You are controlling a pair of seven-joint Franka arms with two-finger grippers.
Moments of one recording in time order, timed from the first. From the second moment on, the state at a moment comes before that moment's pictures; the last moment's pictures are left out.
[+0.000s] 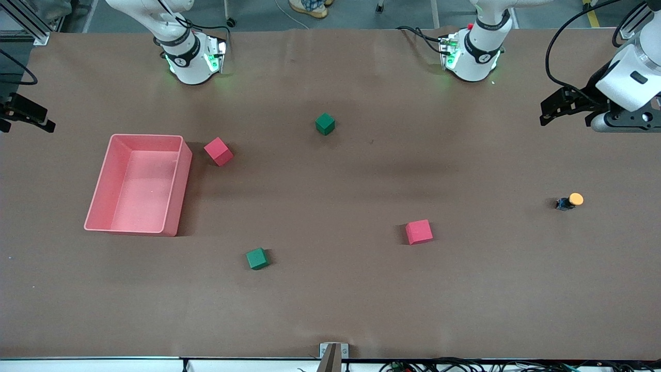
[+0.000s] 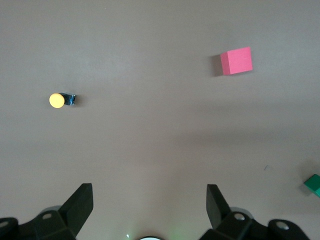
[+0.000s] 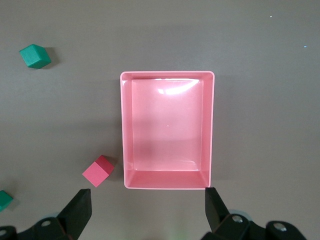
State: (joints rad) left arm 0.00 -0.12 -0.10 -1.72 -0.02 1.58 -0.06; right arm -0.04 -0.05 -0.12 -1.60 0.03 1.52 -0.11
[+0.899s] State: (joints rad) left arm 0.01 -0.13 -0.11 -1.72 -0.02 1.60 -0.06; right arm -0.06 -0.05 -0.12 -1.59 0.03 1.51 -0.11
